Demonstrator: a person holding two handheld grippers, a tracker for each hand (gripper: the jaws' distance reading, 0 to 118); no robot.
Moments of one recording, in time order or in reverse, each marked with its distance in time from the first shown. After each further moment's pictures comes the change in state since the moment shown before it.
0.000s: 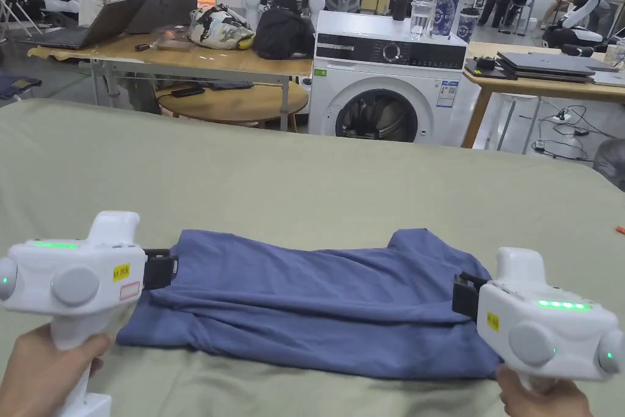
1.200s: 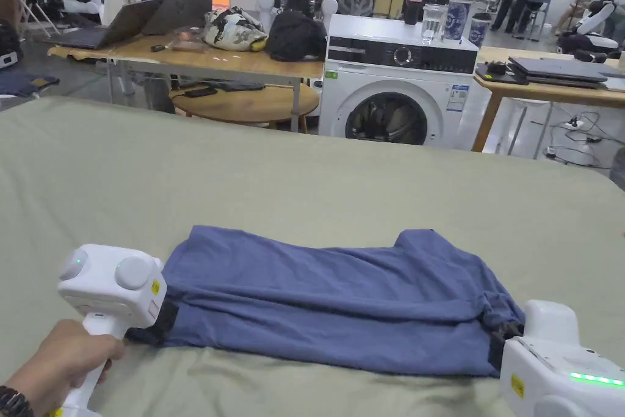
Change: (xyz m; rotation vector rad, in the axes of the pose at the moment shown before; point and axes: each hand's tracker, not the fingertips) left arm -0.019 -0.019 -0.107 -0.564 0.118 -0.012; right arm 0.017 -0.044 0.041 -0.041 -0.039 -0.022
